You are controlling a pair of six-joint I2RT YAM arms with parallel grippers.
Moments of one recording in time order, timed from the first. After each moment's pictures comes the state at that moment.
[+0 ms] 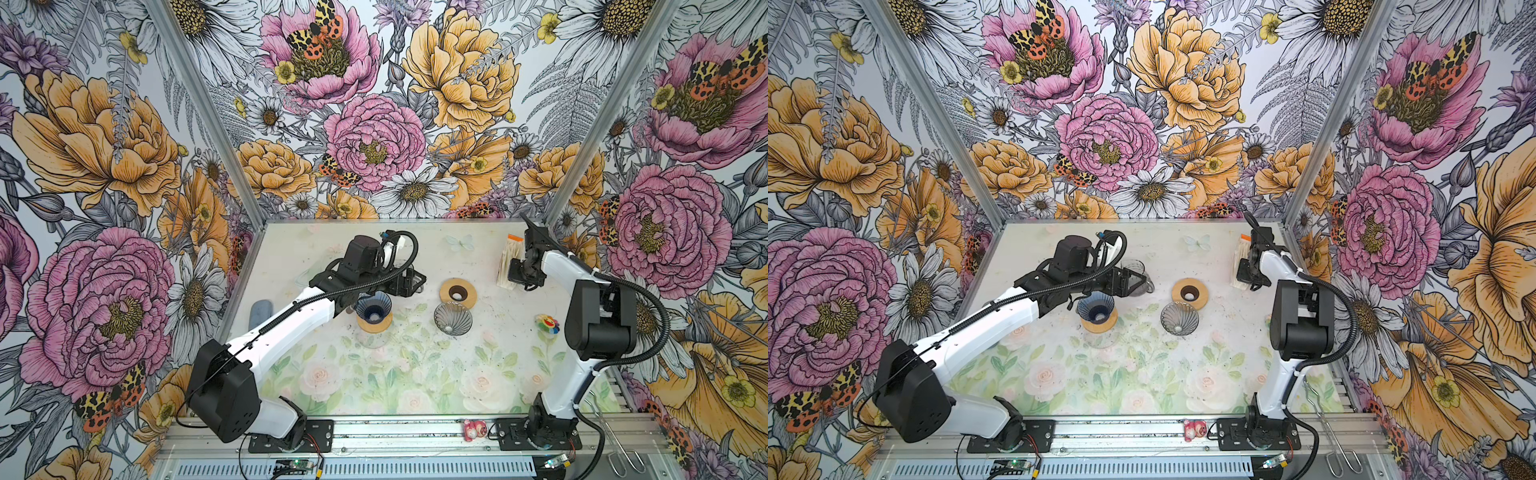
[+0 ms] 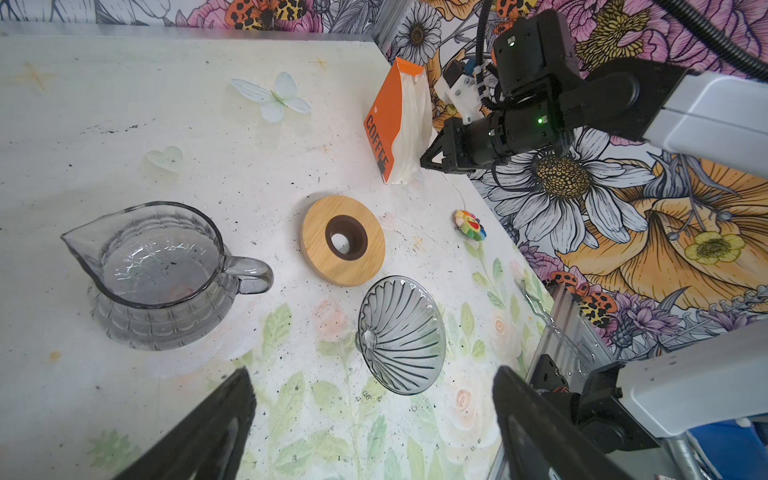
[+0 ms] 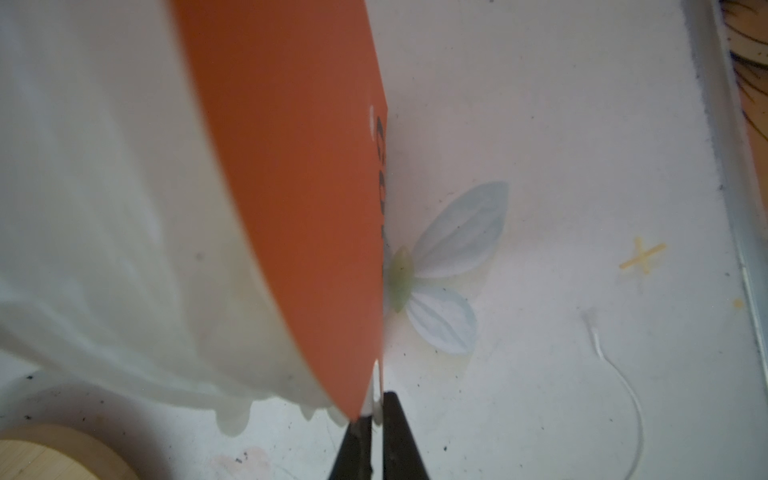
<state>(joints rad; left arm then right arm) -0.61 1.42 1.16 -0.29 0.38 -0.37 -0.11 1.86 1.34 -0.67 0.03 0.20</state>
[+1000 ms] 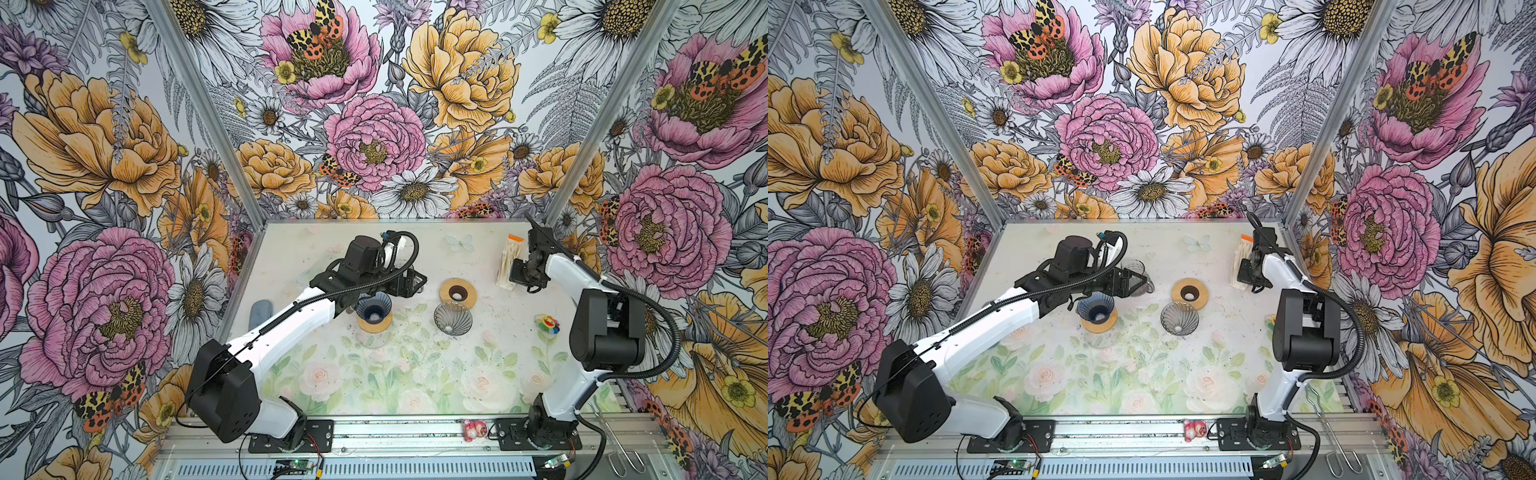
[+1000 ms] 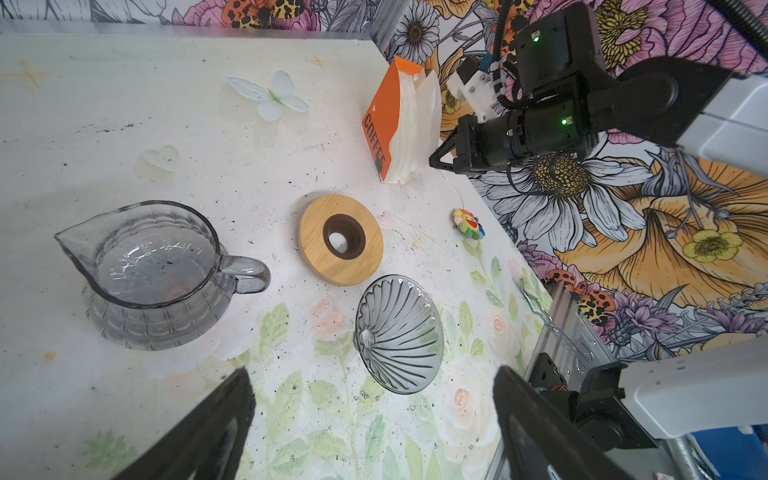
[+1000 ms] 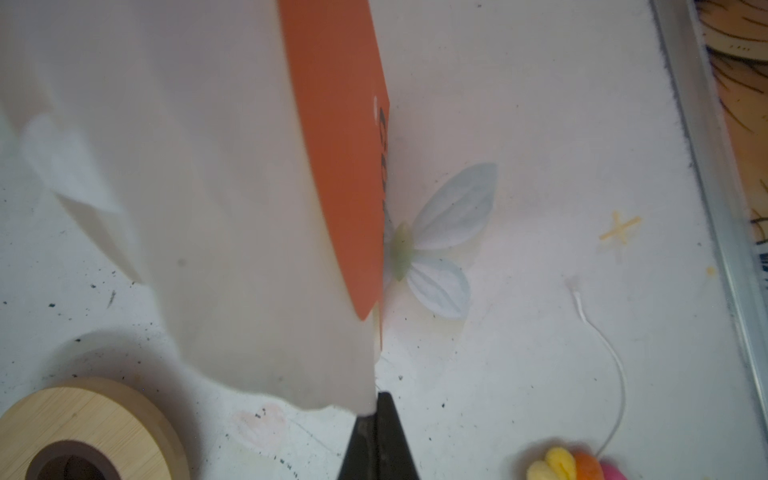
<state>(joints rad) -0.62 1.42 1.16 -0.29 0.38 -0.37 -0.11 1.77 1.29 -0.69 0.01 0.22</state>
